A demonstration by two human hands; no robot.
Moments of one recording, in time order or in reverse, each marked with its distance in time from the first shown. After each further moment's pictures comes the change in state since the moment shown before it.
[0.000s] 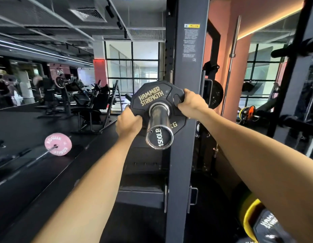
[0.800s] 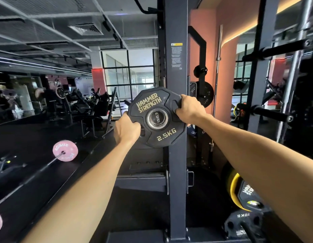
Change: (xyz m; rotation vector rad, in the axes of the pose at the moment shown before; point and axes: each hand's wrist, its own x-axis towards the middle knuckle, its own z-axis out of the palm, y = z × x) left_hand -0.158 0.019 -0.141 0.051 0.021 0.058; right_hand -0.186 -0.057 -0.093 0.033 0.064 -0.032
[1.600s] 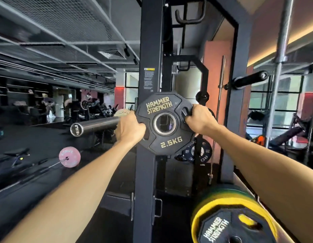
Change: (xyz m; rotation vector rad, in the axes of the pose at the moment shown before) left_hand -0.107 0.230 0.150 0.076 0.136 0.124; right_hand 0.034 0.260 -0.166 0.127 0.014 -0.201
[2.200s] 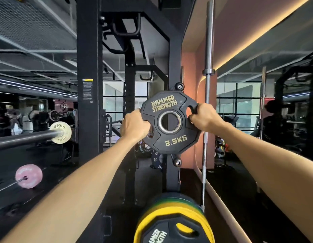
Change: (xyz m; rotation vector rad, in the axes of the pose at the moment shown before) left_hand -0.055 0.277 0.178 -0.095 -0.059 0.169; right_hand -0.007 0.248 -0.226 -0.085 0.062 0.104
